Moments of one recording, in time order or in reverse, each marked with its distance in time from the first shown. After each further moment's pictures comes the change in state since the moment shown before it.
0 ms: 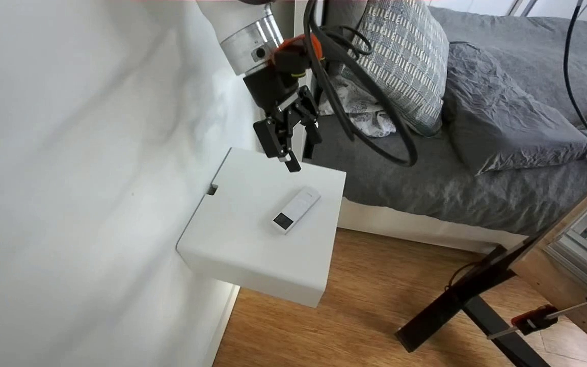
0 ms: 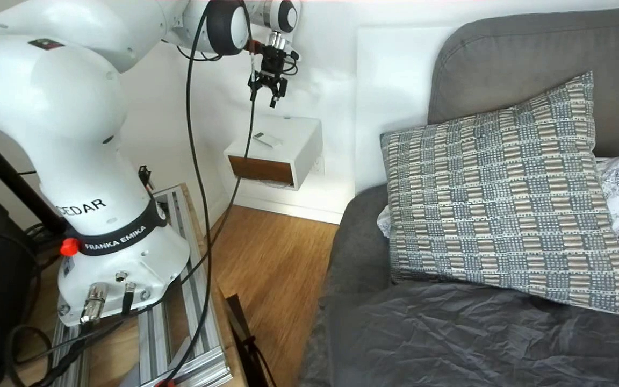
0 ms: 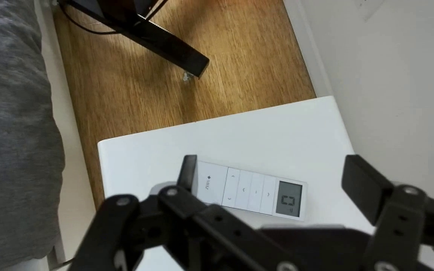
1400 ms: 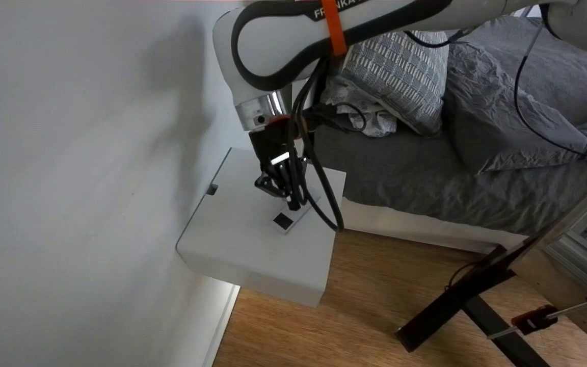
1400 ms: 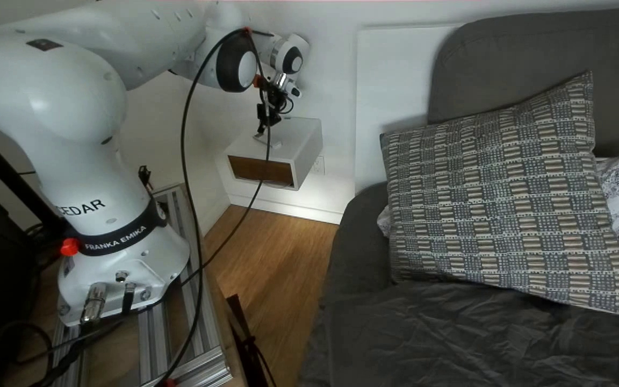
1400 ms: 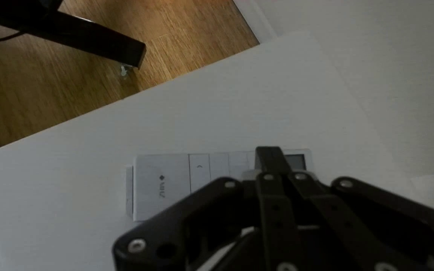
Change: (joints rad) arm -0.018 0.212 0.029 0.083 0.125 0.210 0.142
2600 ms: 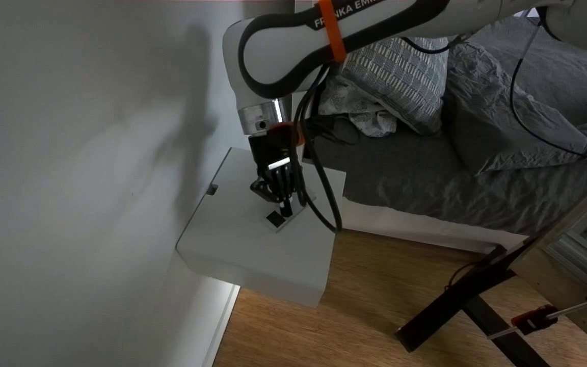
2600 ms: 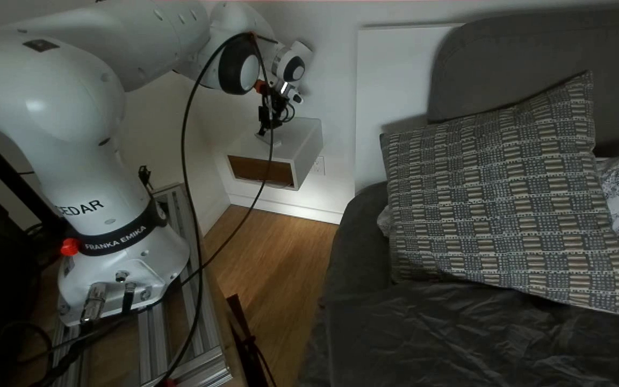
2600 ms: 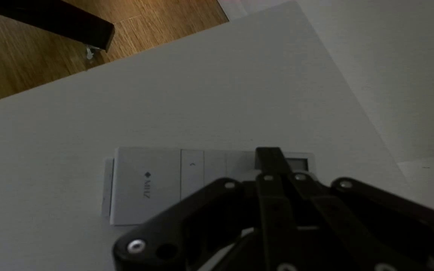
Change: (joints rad) arm -0.033 0.008 0.046 -0.061 0.021 0.123 -0.057
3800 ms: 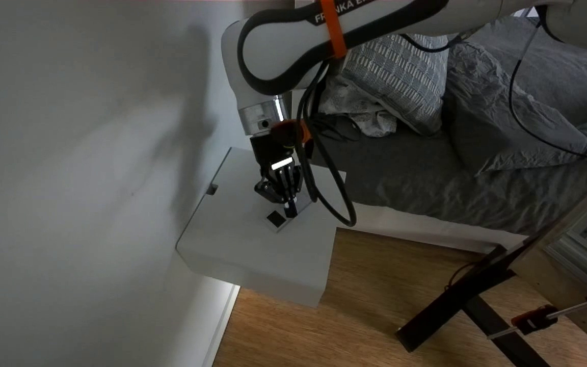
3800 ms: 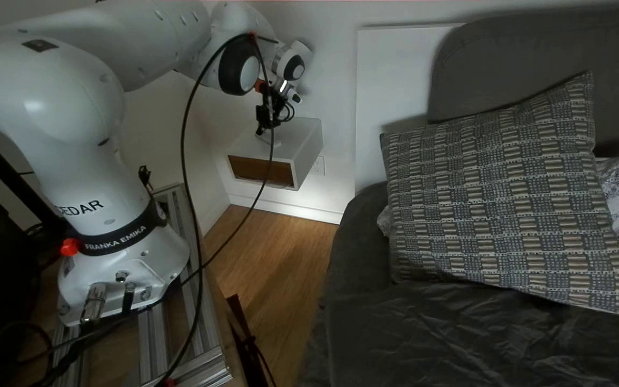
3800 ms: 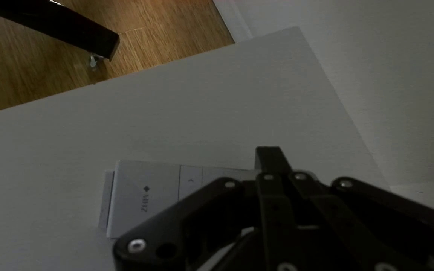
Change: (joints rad) arm -0.008 0.000 0.027 0.005 -0.018 -0.052 -0.046
